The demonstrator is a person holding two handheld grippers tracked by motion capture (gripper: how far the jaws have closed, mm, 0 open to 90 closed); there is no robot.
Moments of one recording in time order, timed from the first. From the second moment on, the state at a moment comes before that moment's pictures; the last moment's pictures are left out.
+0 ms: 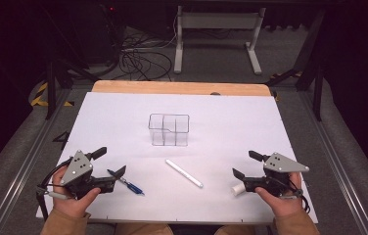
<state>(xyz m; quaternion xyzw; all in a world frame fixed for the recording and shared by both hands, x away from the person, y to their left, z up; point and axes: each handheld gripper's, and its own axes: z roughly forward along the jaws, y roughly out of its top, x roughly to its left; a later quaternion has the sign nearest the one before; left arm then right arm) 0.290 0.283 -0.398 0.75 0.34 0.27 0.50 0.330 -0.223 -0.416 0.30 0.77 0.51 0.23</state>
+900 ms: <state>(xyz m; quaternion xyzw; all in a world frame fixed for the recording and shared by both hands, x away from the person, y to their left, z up) 0.288 0.285 -0.395 0.75 0.34 0.28 0.50 0.332 -0.215 -0.410 0.29 0.78 0.51 0.22</state>
